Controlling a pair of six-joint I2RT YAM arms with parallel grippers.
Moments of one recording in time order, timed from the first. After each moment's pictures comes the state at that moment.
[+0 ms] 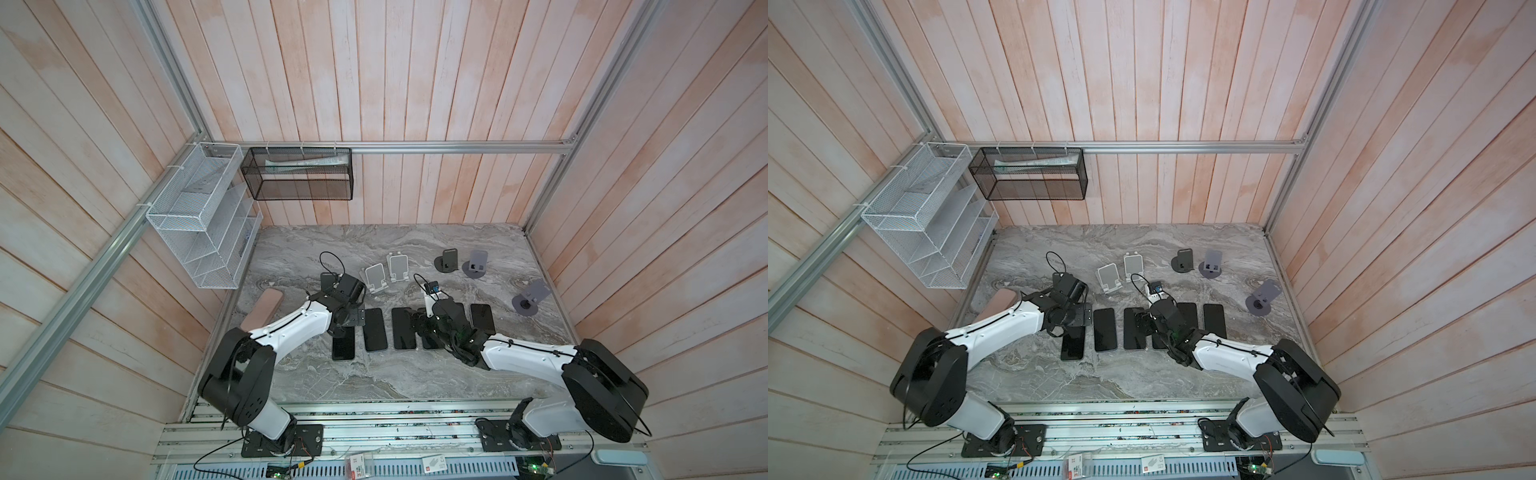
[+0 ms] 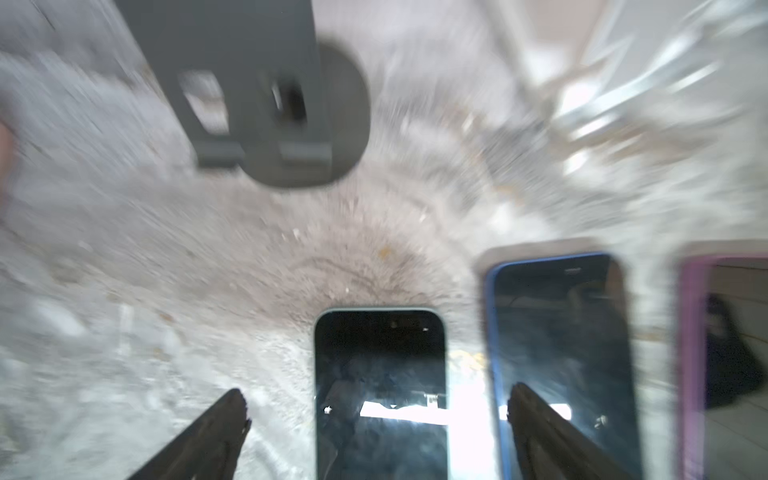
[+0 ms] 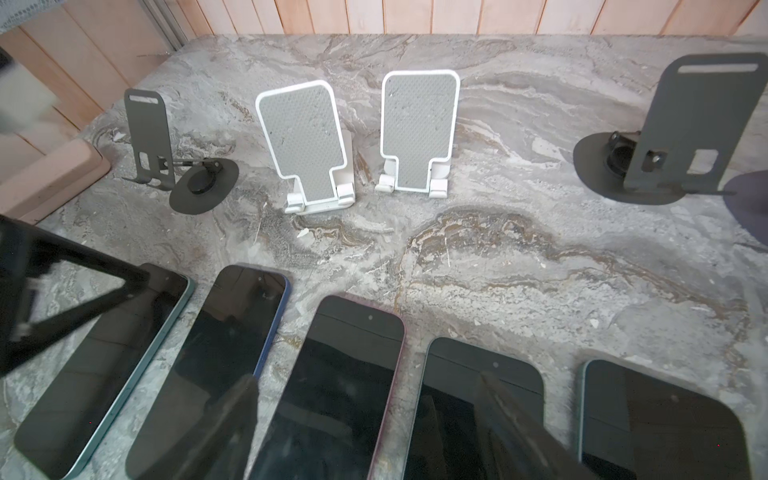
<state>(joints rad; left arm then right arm) -0.53 1.49 1.00 -0.57 -0.27 -0.46 0.80 1.41 0.61 0.29 0.25 0.33</state>
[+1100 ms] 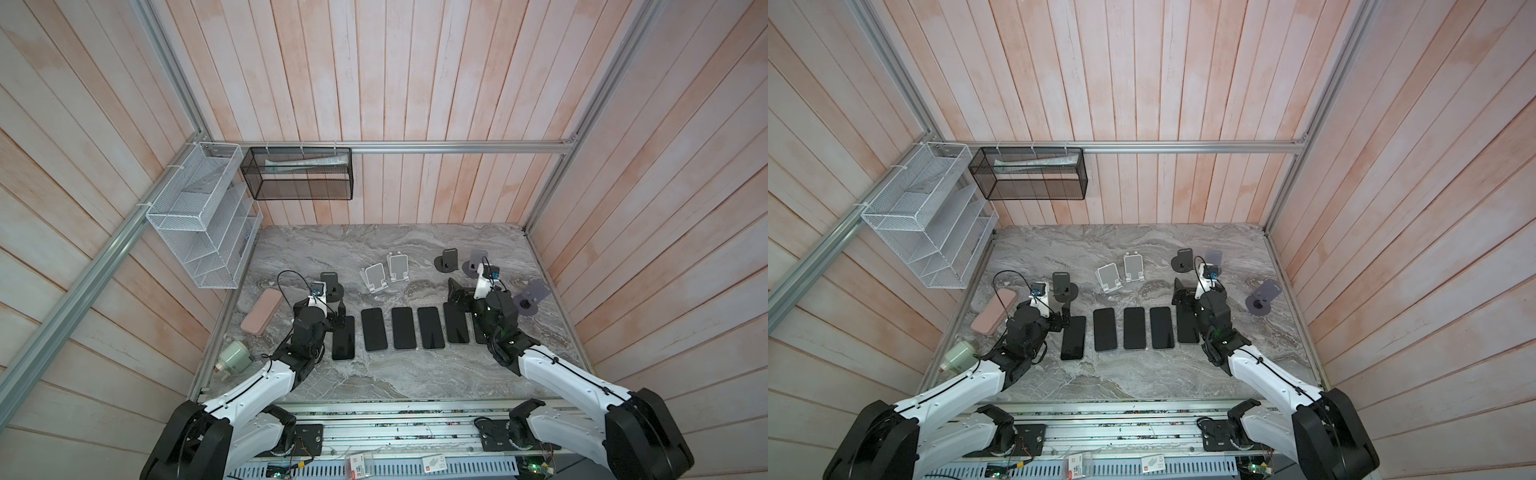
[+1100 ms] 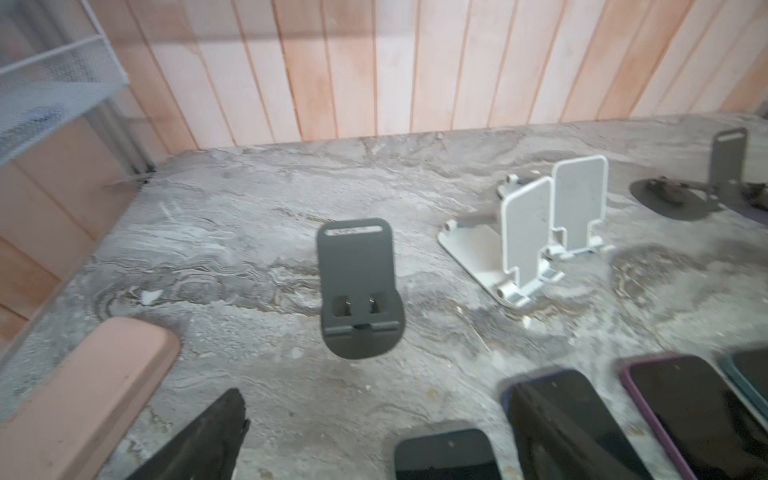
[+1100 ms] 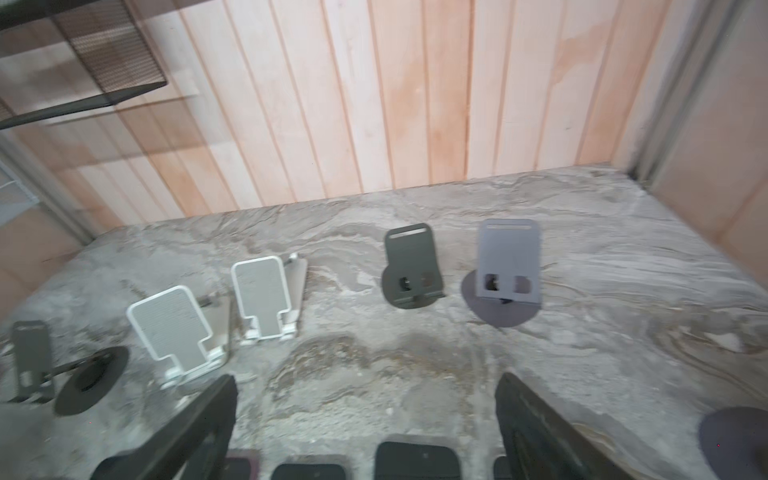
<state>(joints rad) -0.38 1.10 0.36 0.42 -0.33 -0.08 0.42 1.09 0.44 0.45 0.25 0.28</state>
